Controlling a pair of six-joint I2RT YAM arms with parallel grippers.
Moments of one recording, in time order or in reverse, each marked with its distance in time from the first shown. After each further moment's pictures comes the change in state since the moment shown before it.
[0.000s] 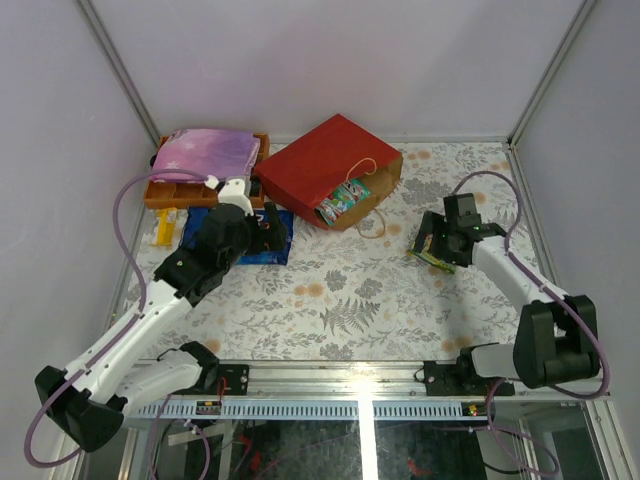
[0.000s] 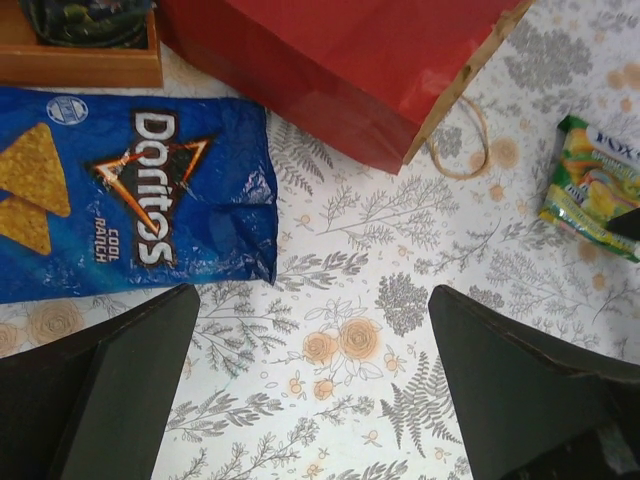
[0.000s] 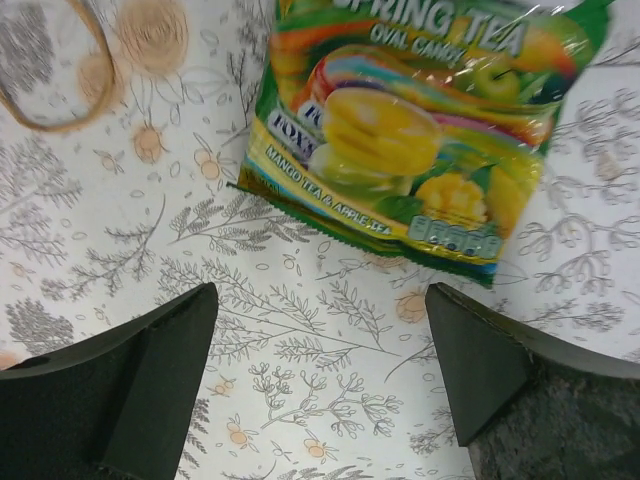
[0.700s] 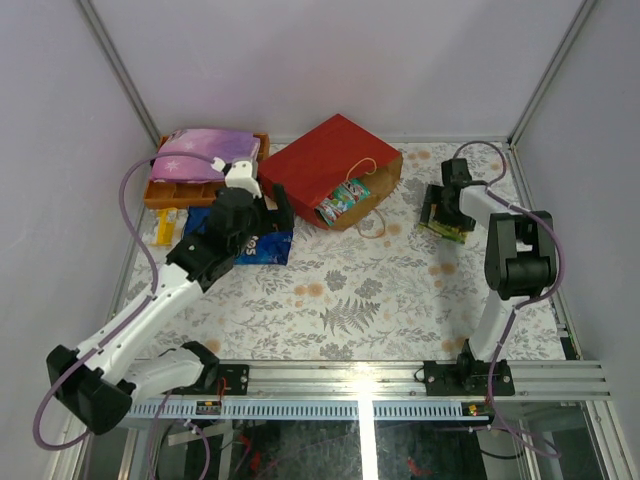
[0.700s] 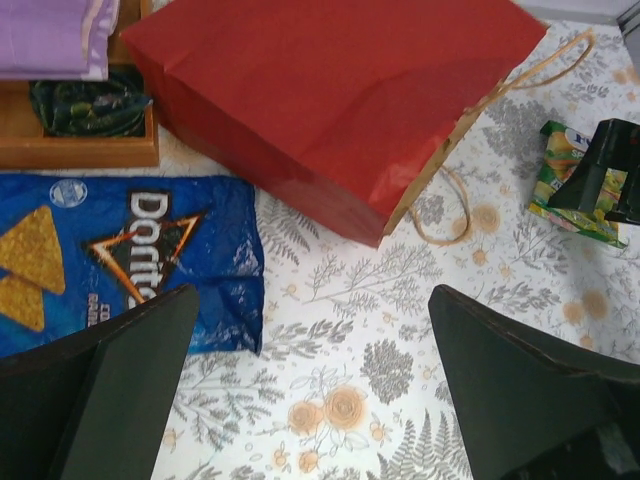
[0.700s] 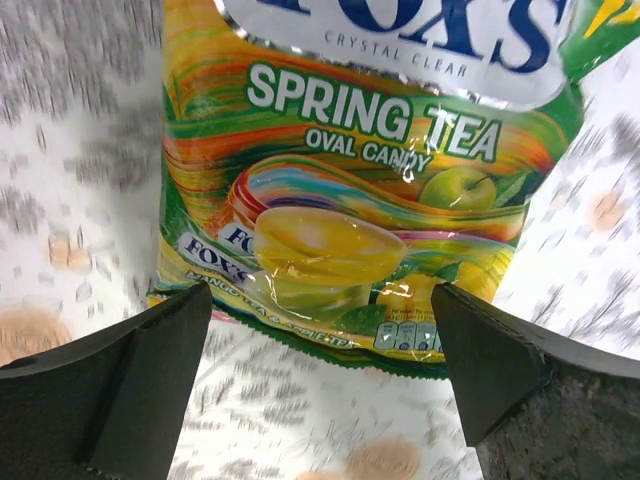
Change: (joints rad) left arm 0.004 0.076 0.056 0.122 -0.056 0.028; right arm -0.074 0.581 0.381 0.056 0.140 -0.147
